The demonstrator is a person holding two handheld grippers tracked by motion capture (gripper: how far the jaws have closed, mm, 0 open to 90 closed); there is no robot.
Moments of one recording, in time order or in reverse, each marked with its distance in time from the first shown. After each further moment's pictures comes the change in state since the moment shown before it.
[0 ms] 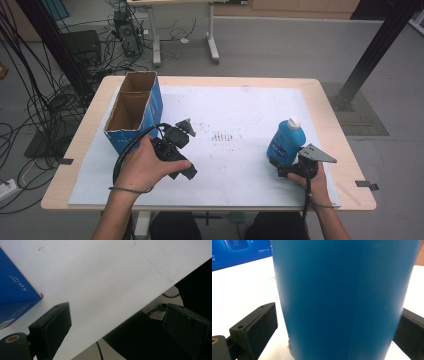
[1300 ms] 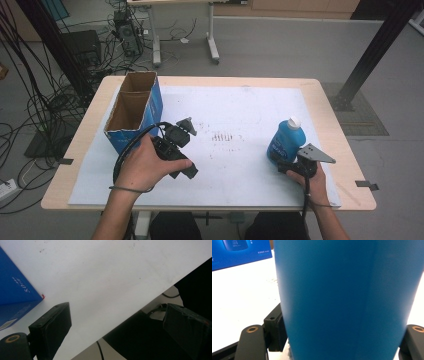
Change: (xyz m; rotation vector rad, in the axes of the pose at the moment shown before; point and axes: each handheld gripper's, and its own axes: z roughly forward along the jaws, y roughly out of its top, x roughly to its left) left arm -0.002 0.002 -0.004 0.001 0.007 0.004; right arm 0.001 0.000 0.002 -0.020 -0.008 -0.022
